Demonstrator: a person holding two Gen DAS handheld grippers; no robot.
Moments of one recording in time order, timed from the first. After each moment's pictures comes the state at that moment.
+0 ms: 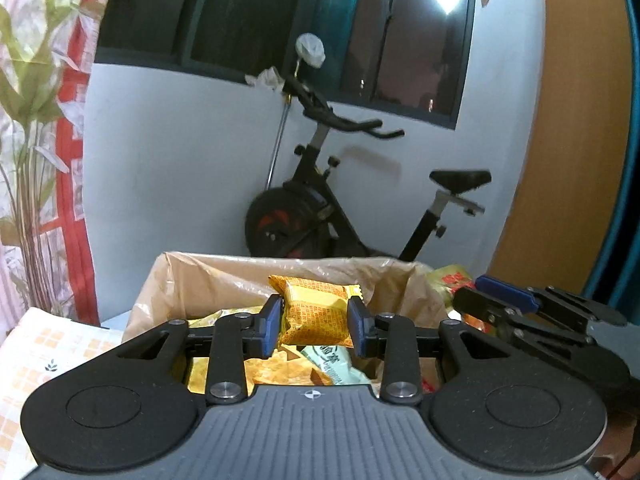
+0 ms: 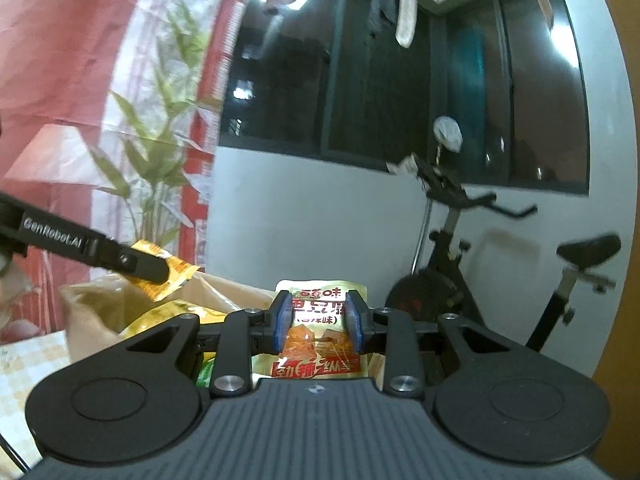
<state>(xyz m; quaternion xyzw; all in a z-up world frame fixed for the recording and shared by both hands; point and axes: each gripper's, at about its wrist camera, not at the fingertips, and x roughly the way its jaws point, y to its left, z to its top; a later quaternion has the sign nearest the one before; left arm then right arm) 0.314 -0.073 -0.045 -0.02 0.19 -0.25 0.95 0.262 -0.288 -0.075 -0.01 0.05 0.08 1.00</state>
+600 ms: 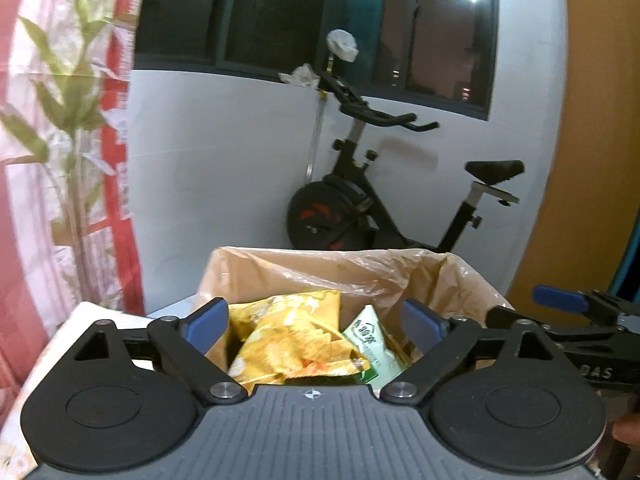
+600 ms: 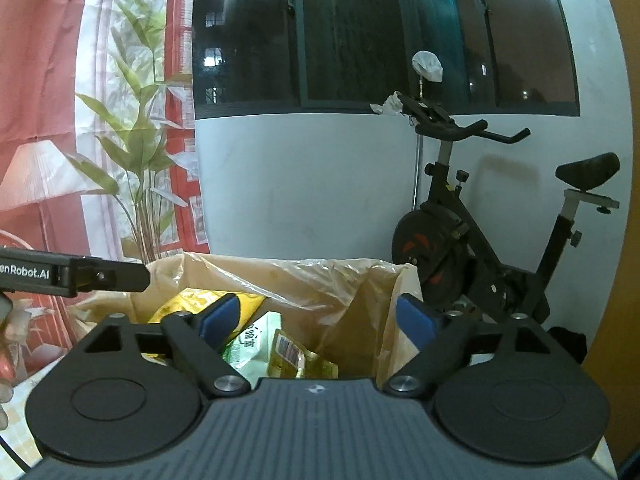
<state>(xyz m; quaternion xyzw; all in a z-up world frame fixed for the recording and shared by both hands) 0.283 -0.047 -0.023 0.00 0.20 -0.18 0.96 0.252 -0.293 -0.058 0.05 0.13 0.07 0.99</state>
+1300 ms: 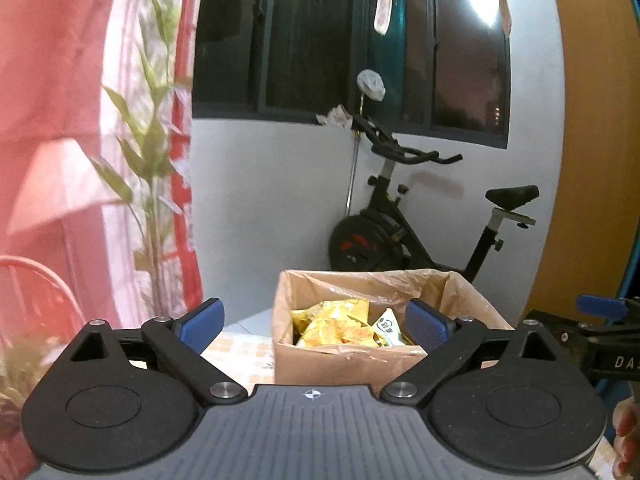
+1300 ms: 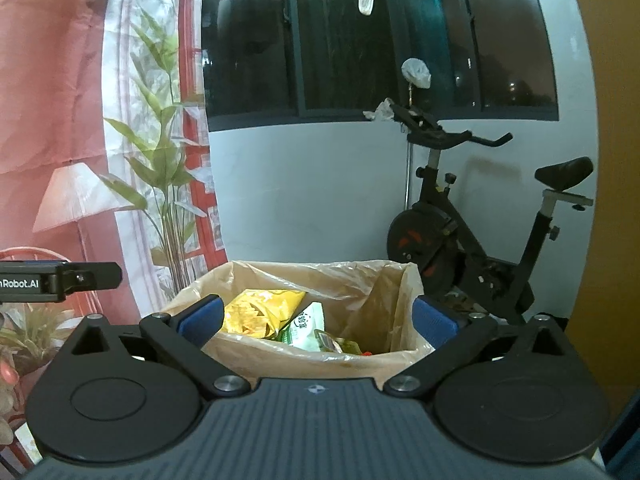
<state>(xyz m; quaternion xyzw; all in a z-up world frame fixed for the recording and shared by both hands) 0.155 -0.006 0.032 0.02 0.15 -0.12 0.98 0.141 -0.255 -0.005 0.07 0.12 0.05 0.99</state>
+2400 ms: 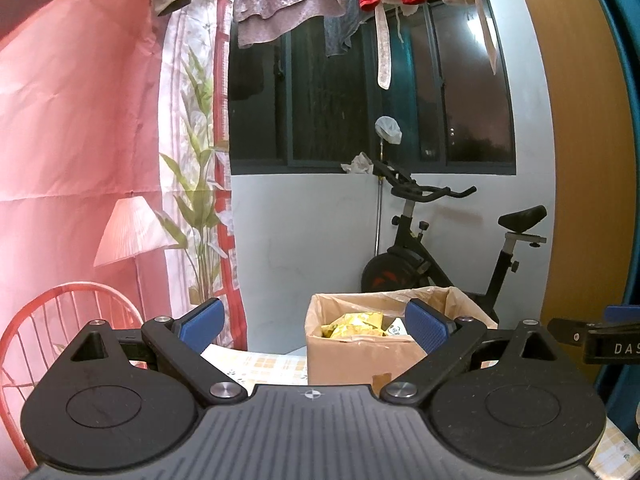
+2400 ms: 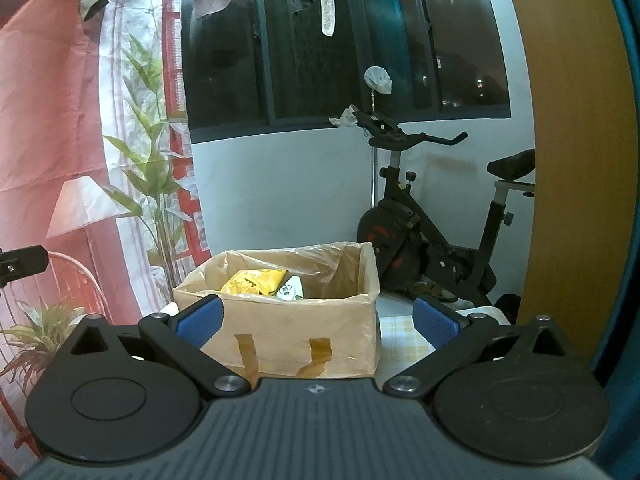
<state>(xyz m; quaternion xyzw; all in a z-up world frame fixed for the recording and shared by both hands) 0.026 -0.004 0.050 0.05 0.07 -0.07 0.99 0.026 -0.261 -0.003 0.09 0.12 0.01 0.99</state>
